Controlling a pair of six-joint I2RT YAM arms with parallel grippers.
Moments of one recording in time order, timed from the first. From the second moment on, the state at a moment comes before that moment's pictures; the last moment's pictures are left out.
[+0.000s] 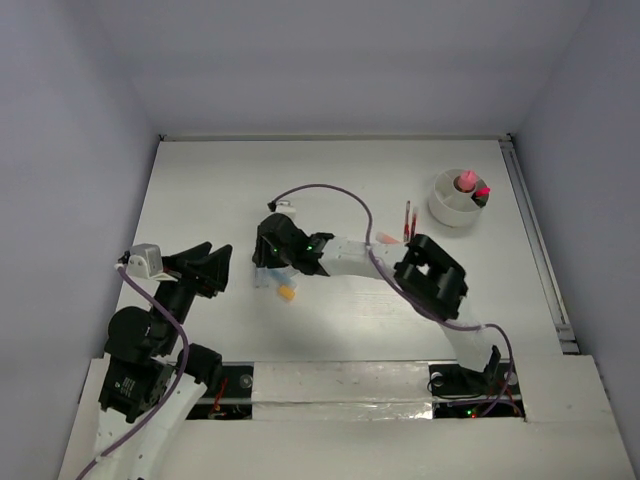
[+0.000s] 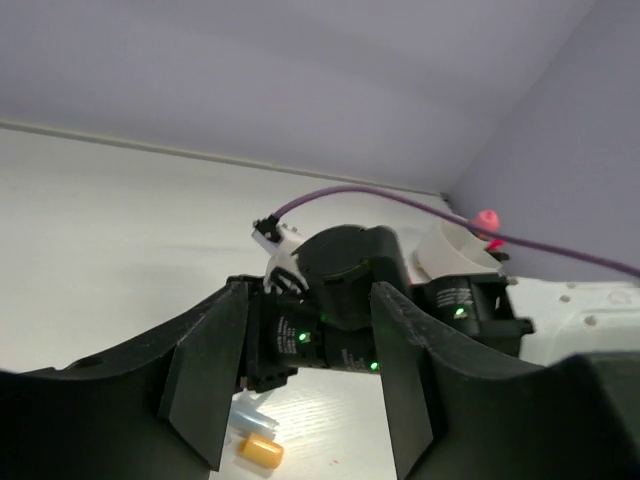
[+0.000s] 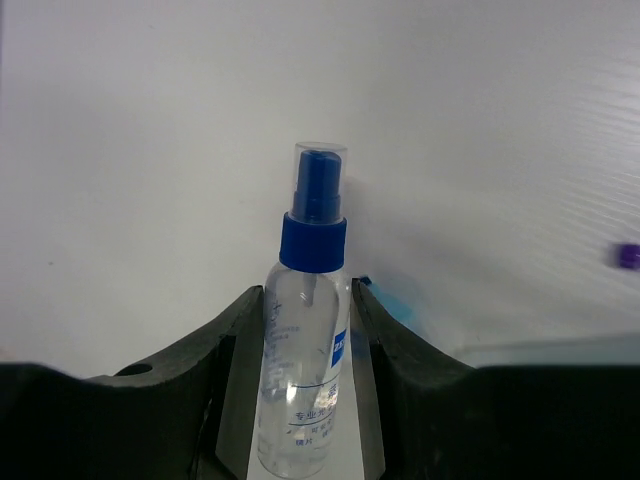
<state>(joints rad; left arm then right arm) -0.39 0.14 0.66 -0.37 -0.09 -0.42 1.04 2.20 1.65 -0.13 0.21 0.82</state>
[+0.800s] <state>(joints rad) -0.74 0.86 0.50 0.31 0.36 -0.70 0.94 1.07 0.82 0.27 0.48 0.53</state>
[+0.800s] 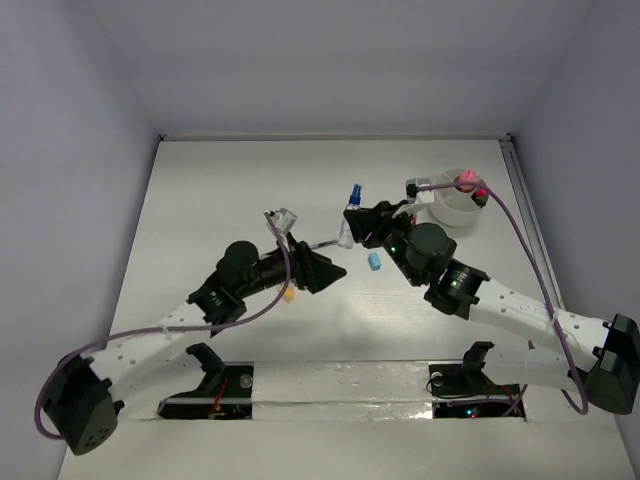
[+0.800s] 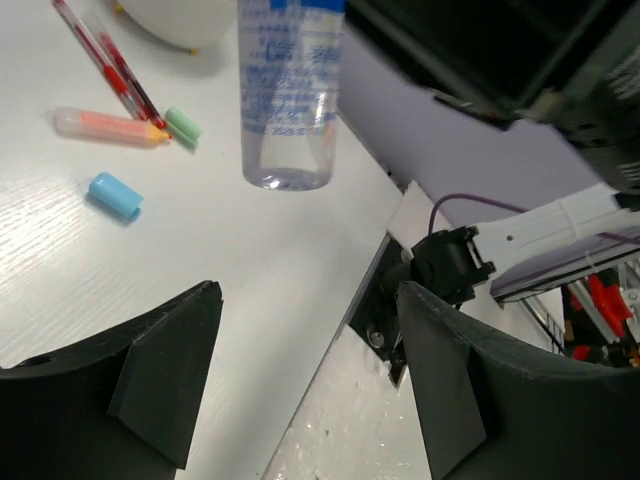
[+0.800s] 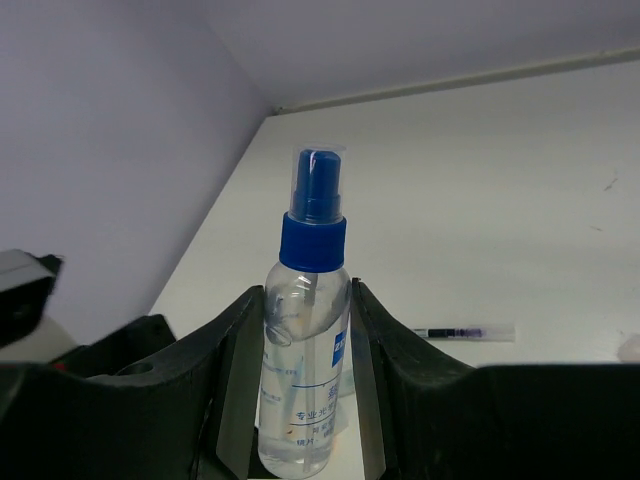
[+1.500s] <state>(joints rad) -0.77 1.16 0.58 0.62 0.33 -0.59 0.94 1.06 0.80 0.25 0.40 0.50</state>
